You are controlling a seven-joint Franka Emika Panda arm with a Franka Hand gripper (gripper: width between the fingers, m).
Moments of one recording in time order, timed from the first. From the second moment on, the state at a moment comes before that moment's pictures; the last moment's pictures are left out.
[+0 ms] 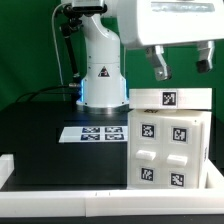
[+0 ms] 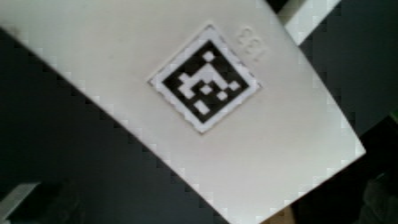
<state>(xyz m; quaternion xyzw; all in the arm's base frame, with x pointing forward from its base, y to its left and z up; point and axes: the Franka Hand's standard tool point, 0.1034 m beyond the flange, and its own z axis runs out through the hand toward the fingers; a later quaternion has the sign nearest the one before) 0.607 0.093 0.191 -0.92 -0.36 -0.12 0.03</state>
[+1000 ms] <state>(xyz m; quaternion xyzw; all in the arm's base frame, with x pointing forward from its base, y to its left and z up) 0.599 0.075 0.157 -0.79 -0.60 -0.08 -0.02</state>
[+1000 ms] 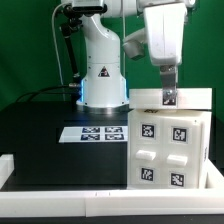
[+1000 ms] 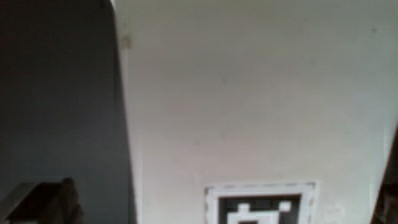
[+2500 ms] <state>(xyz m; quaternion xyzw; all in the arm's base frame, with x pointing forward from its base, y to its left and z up) 0.596 0.078 0.155 -0.97 -0.21 -0.09 0.02</state>
